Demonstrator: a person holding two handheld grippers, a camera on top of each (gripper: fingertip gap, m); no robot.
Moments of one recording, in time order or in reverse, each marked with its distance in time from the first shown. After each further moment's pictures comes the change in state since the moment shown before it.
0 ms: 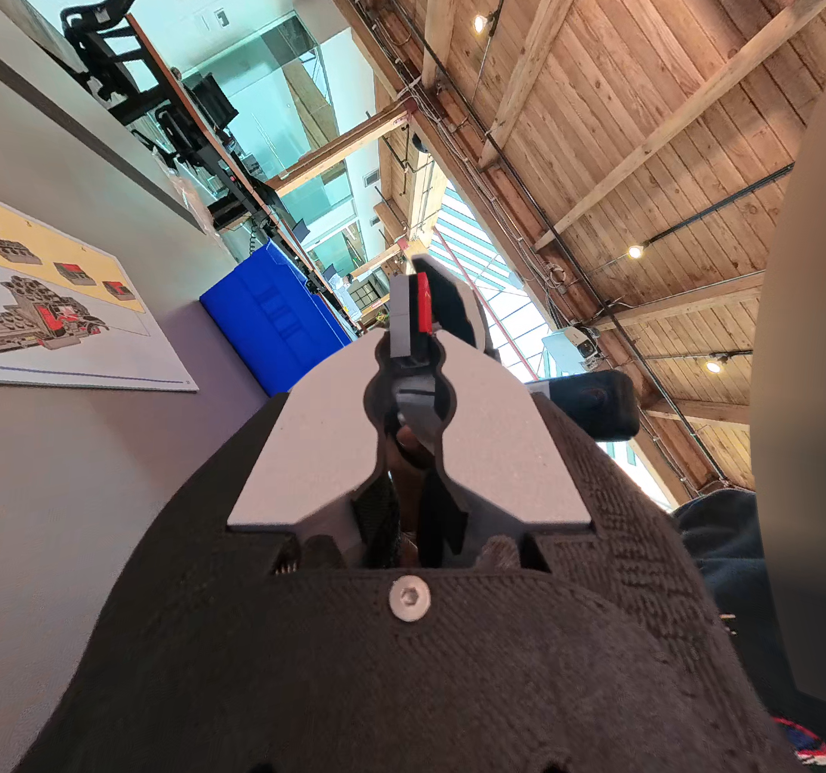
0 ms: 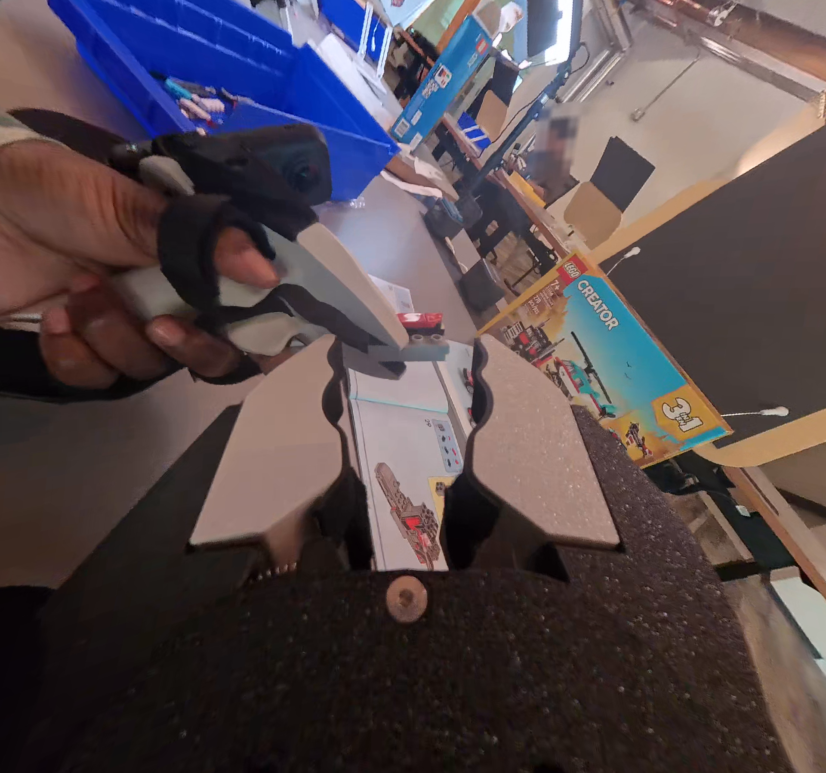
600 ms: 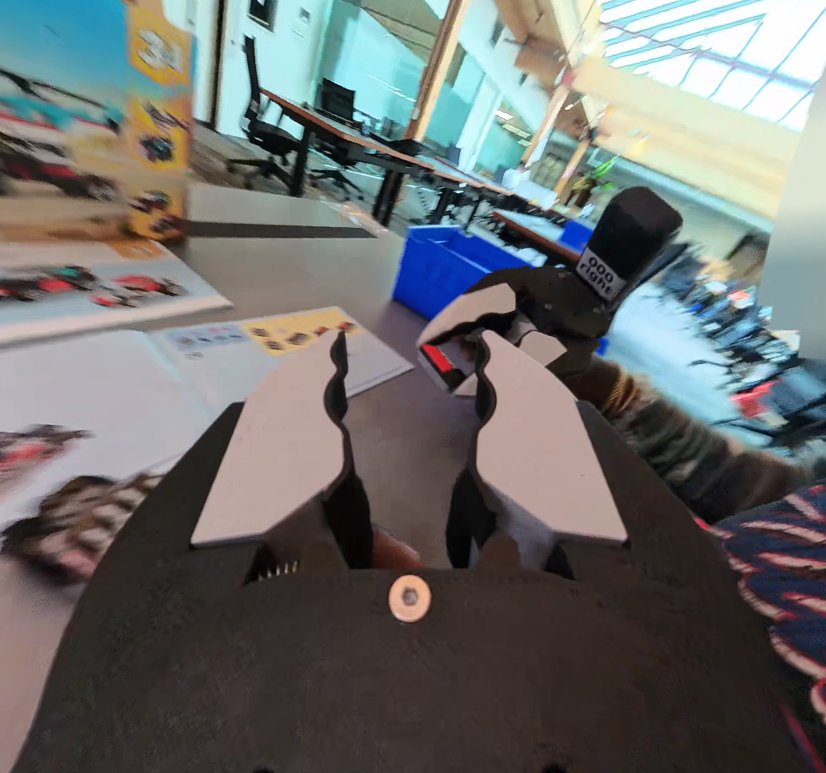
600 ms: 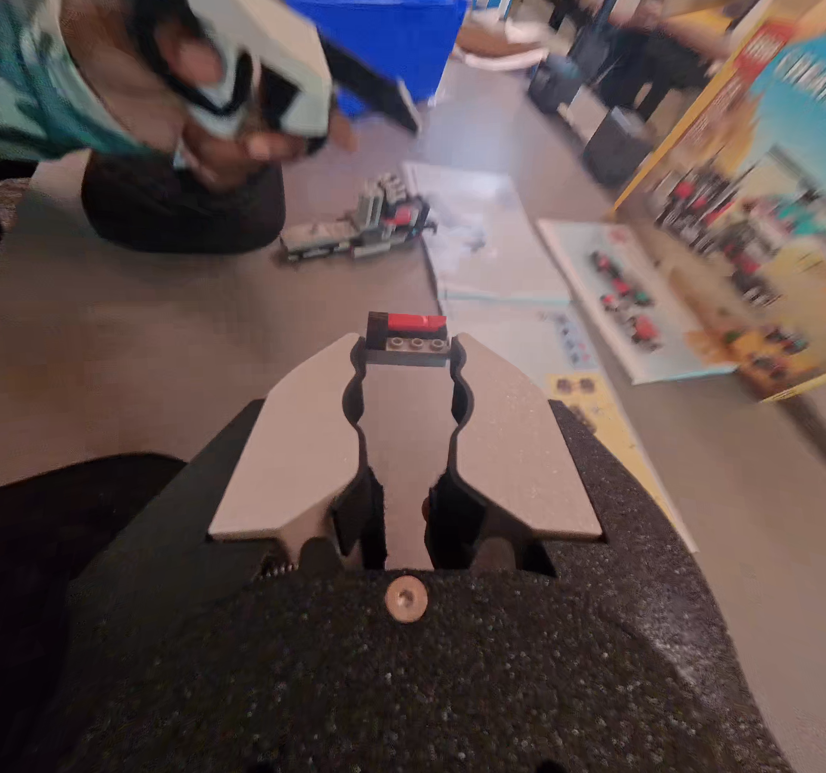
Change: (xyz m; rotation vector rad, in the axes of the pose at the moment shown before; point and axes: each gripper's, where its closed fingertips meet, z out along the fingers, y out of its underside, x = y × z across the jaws) left arm -0.015 -0.028 -0.042 -0.244 -0.287 0.684; right arm -0.027 0.070 -0.012 -0.145 -0.260 0.371
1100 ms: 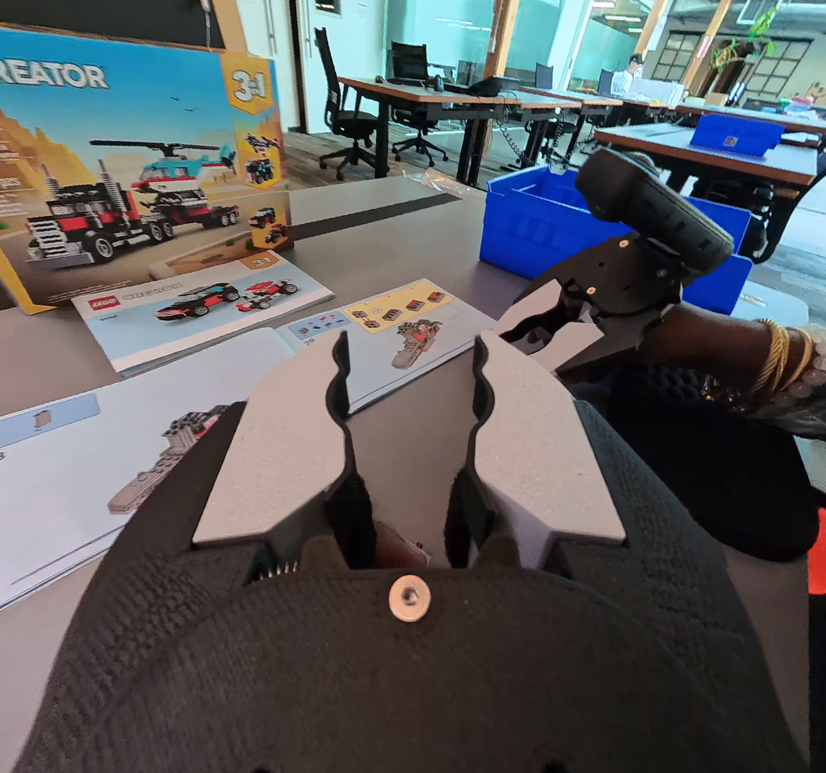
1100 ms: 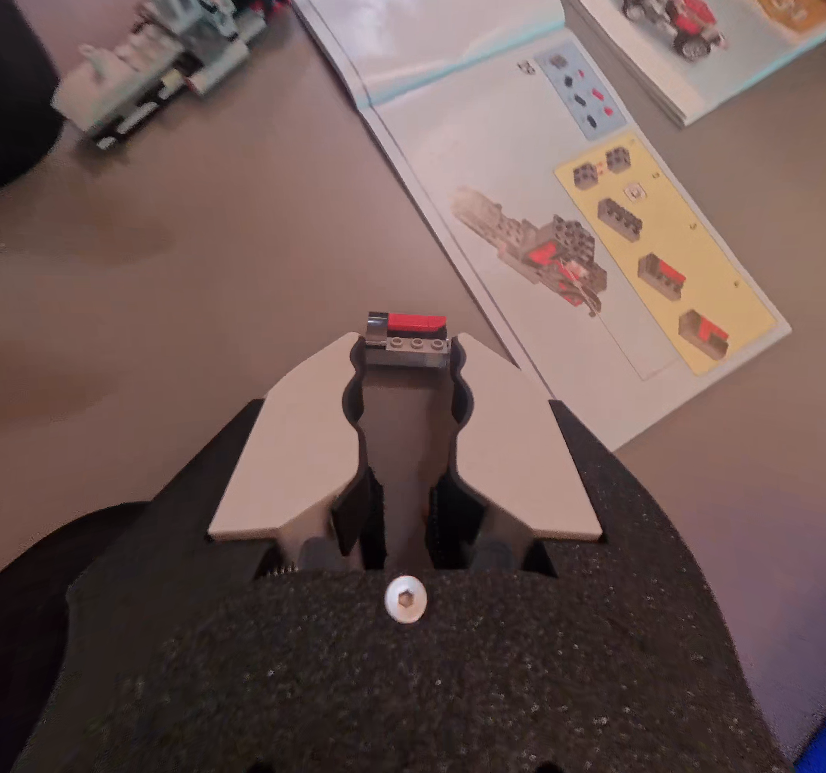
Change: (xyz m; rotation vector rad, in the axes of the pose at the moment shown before) left arm -0.032 -0.002 -0.025 -0.091 -0.208 0.291; right arm 0.006 0.078 0.017 -0.451 0.201 0.343
